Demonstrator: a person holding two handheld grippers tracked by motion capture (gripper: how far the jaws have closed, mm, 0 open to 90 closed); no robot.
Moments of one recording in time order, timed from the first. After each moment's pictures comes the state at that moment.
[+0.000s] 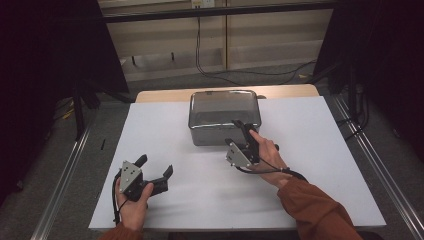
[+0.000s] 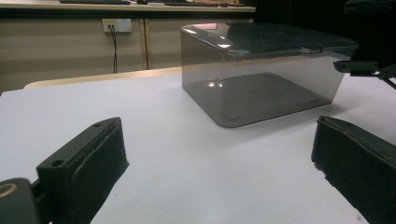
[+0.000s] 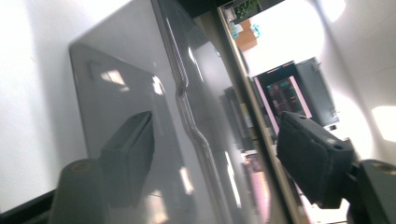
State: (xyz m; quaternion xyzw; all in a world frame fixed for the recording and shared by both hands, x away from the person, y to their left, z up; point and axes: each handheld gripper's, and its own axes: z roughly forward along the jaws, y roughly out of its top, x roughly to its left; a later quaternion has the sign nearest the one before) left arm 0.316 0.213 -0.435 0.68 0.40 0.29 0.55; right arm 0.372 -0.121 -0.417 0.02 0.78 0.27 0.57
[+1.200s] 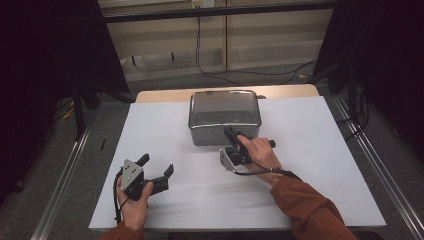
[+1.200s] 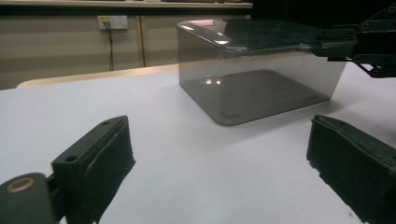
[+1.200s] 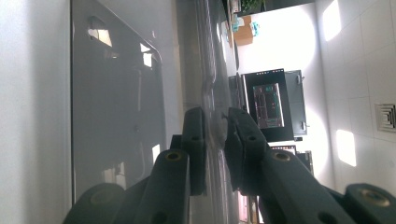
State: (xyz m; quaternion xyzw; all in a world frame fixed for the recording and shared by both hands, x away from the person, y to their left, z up) left arm 0.321 0.213 -0.436 0.69 0.39 0.28 0.55; right arm 0.381 -0.103 -0.433 -0.05 0.77 0.17 0.61
